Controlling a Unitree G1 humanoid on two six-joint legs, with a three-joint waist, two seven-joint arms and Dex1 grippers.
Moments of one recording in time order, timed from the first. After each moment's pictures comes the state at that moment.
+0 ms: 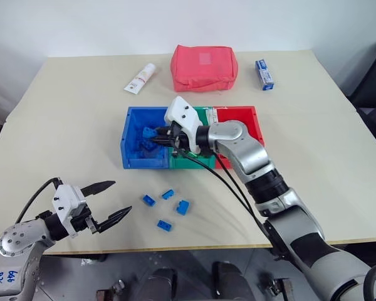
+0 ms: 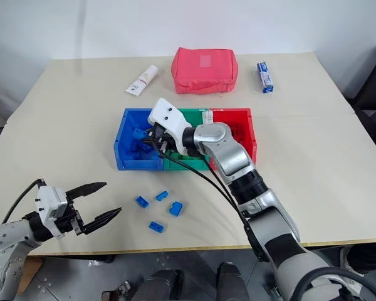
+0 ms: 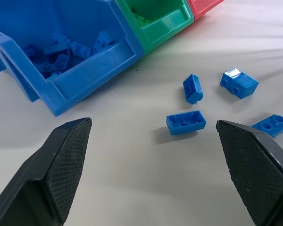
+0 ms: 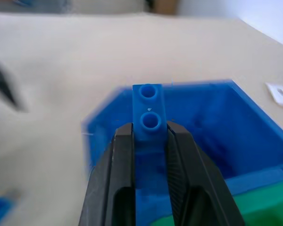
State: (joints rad) left arm 0.17 0.66 0.33 -0.21 -0.46 0.05 -0.93; right arm -1.03 -0.11 0.32 0.42 0.09 0.35 0.78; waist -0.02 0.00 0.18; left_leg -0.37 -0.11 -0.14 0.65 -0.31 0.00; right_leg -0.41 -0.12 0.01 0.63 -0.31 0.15
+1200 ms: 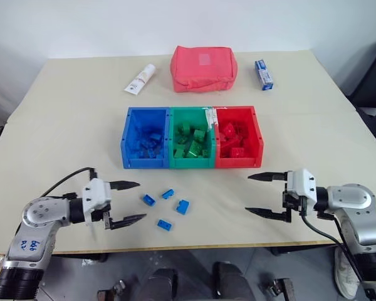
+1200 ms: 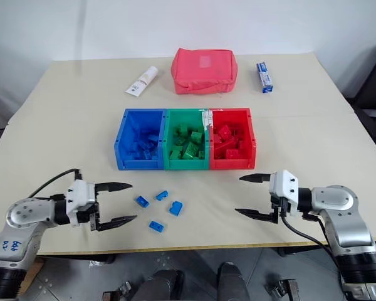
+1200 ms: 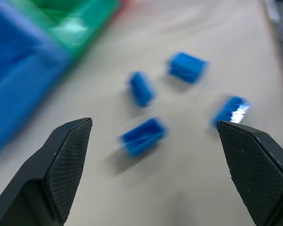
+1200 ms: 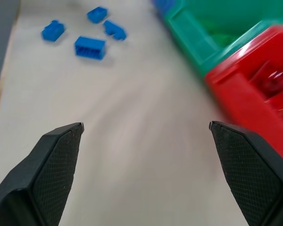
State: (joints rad) left arm -0.11 0.76 0.04 -0.12 -0.34 0.02 -1.15; right arm -0.17 -0.76 -0.10 -0.04 0.39 -0.02 1.28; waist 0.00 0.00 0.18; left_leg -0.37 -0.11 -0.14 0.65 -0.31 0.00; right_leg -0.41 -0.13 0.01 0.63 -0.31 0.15
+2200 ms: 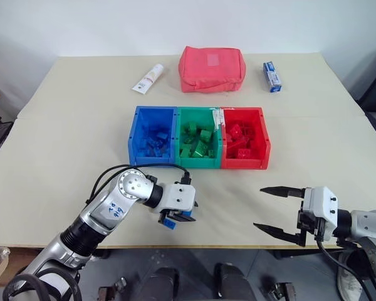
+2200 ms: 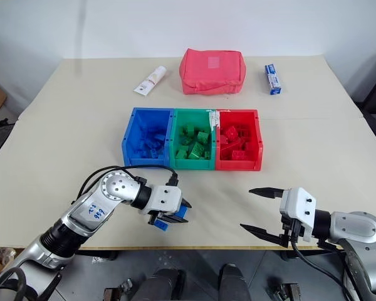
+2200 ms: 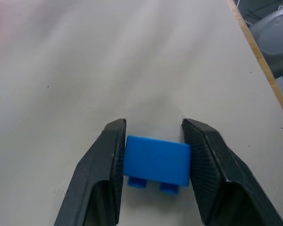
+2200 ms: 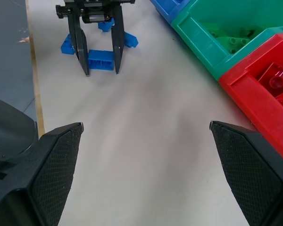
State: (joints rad) left arm -0.54 0.60 -0.49 -0.18 0.03 0.32 -1.10; right arm 0.16 -0.81 -0.25 -0.42 0.46 0.15 1.12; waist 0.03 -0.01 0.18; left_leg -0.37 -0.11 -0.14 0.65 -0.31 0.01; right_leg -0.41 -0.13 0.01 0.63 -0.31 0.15
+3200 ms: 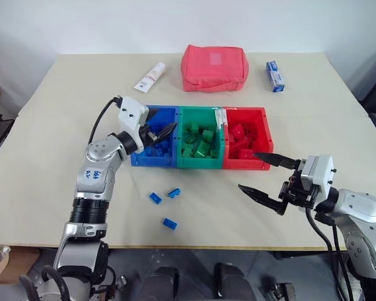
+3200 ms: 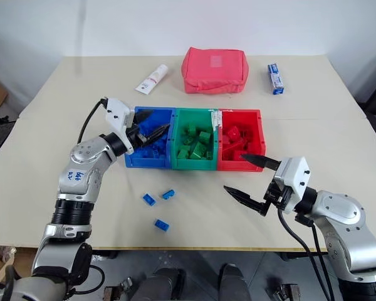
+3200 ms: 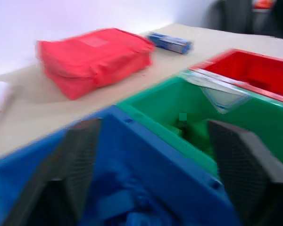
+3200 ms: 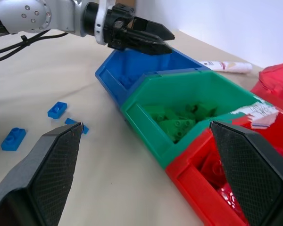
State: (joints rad) left arm -0.66 0.37 0.06 0.17 -0.22 0.30 -0.61; right arm -0.05 -0.66 -0.19 -0.44 0.54 0.21 0.93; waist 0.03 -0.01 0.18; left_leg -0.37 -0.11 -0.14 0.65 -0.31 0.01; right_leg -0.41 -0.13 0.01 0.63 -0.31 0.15
